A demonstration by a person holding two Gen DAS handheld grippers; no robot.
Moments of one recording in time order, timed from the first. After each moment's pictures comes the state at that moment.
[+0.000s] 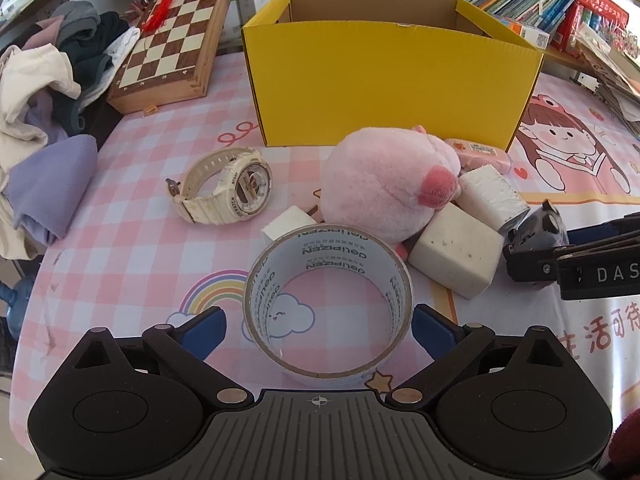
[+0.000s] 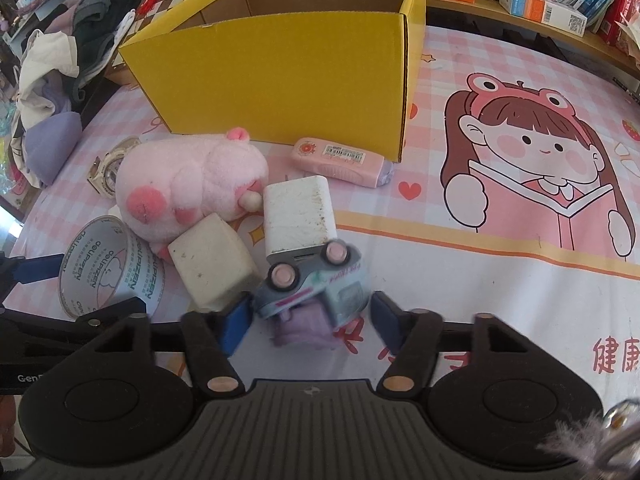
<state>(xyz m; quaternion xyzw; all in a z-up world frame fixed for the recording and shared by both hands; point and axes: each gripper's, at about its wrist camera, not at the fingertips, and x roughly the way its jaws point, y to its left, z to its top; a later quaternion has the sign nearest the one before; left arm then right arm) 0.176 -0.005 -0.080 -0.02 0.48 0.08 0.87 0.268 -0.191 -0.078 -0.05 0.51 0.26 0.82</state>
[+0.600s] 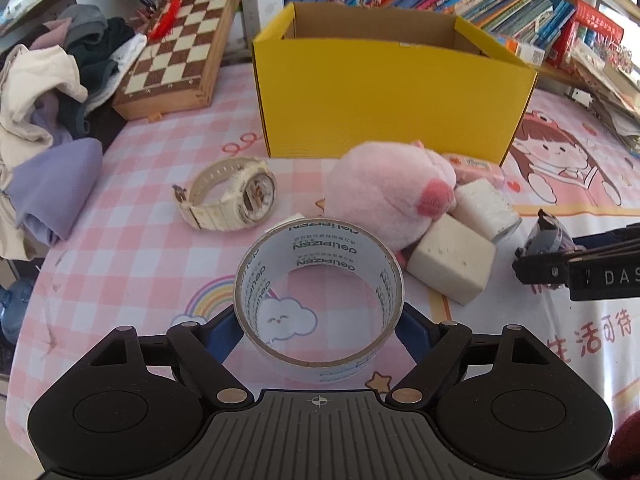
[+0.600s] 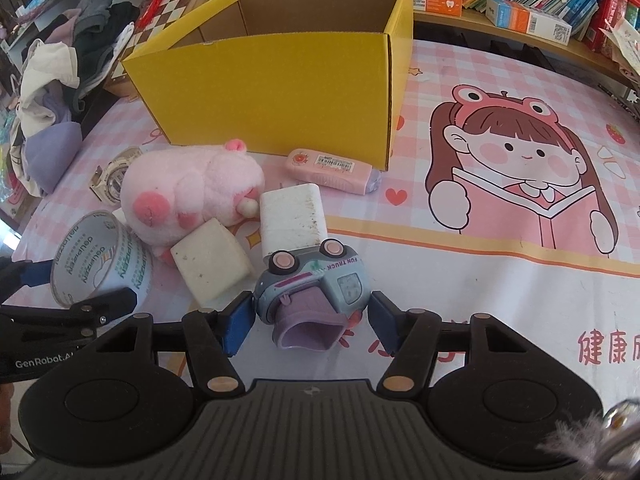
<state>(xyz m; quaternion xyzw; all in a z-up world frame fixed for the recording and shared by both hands) 0.167 -0.003 -0.071 -0.02 0.46 0.07 0.89 0.256 -0.200 -0.068 -0.04 0.49 0.25 0.84</state>
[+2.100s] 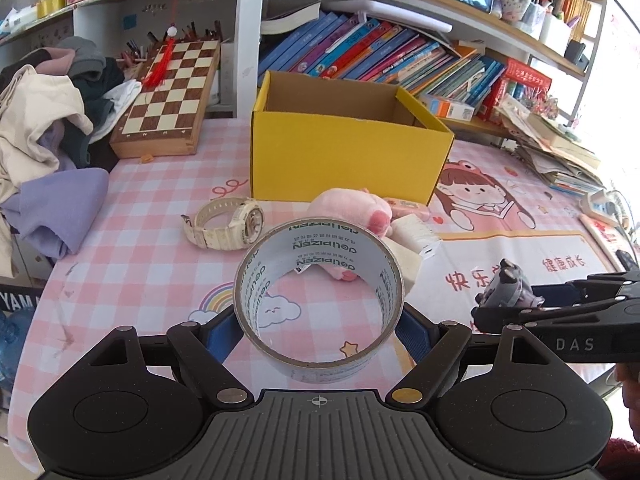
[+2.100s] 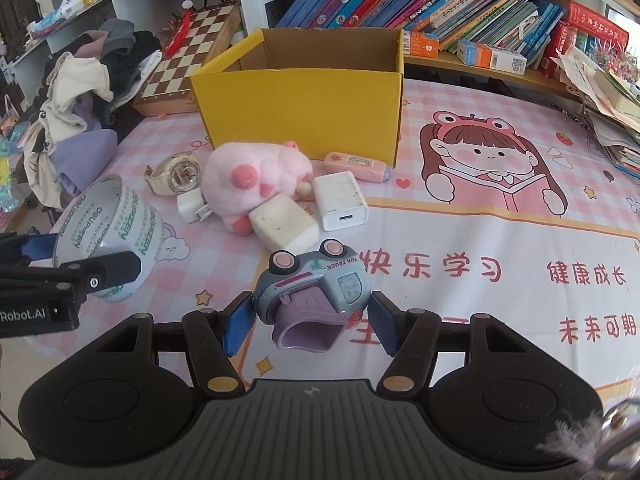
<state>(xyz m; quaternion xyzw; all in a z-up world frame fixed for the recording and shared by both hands) 0.088 0.023 -0.024 -0.06 0.37 -0.02 0.92 0.141 -0.190 -0.032 -0.04 0.43 0.21 0.88</state>
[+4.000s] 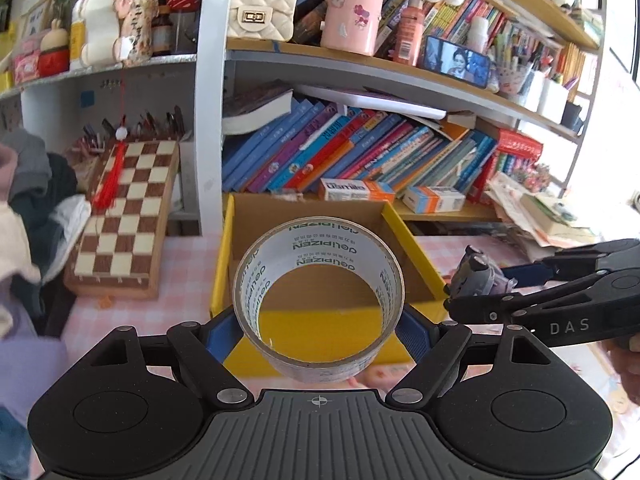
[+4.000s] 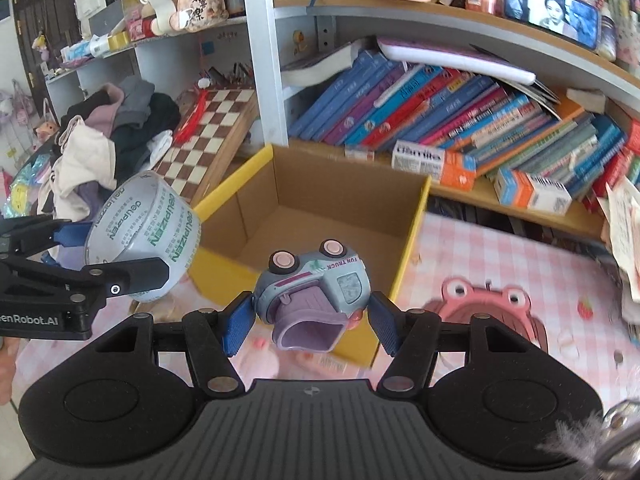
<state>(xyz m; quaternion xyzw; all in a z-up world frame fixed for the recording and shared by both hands) 0.232 0.024 0.049 -0.04 0.30 -0.04 0.95 0.311 -0.178 0.061 -0.08 0.35 0.30 0.88</state>
